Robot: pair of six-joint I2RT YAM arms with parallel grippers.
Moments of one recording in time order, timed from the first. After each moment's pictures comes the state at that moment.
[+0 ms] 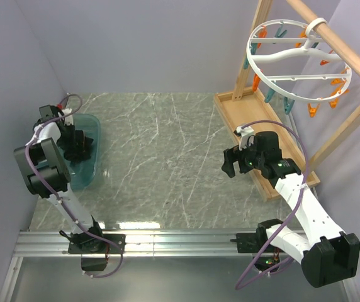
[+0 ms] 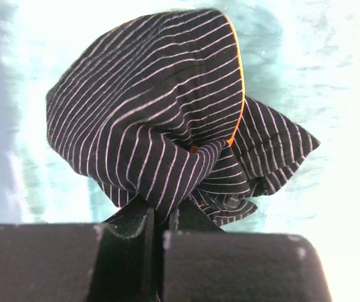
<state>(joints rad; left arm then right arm) 0.40 1.88 1.34 -0.51 0.14 0.23 0.22 0.99 0.79 -0.55 -0.34 -0.12</state>
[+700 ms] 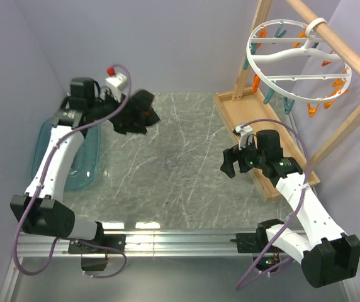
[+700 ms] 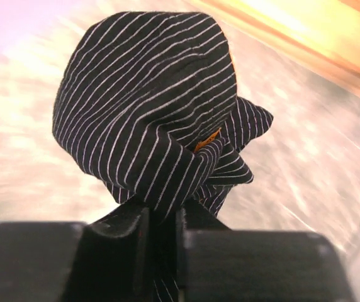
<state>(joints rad) -0.10 1.41 1.52 -0.64 0.64 0.22 0.22 0.99 0.82 -0.58 -0.40 -0.15</state>
